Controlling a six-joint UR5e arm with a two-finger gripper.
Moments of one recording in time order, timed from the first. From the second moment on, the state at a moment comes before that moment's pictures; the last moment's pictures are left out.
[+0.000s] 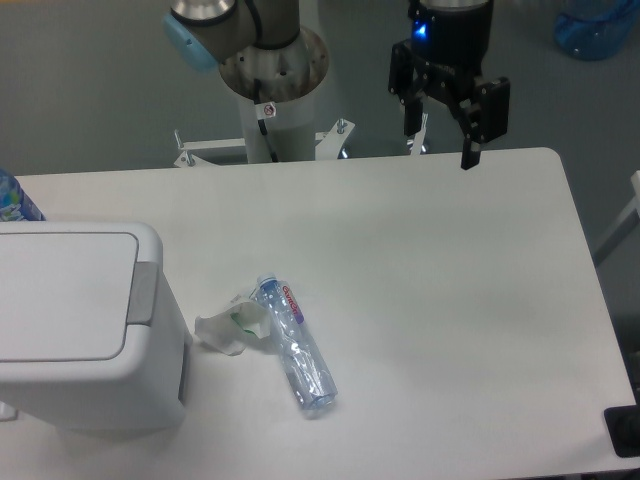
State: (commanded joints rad) arm 2.70 -1.57 -1.47 -1.34 1.38 1.63
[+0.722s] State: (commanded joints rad) arm 2.65 -1.58 -1.47 -1.26 1.38 1.27
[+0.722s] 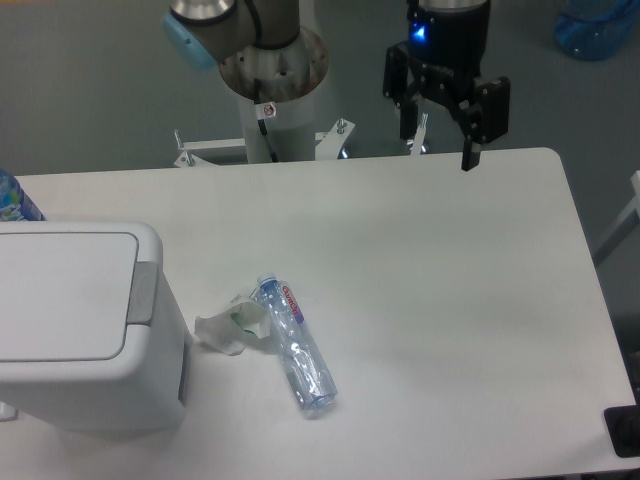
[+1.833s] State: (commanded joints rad) arm 2.29 -1.74 -1.48 -0.95 1.36 0.25
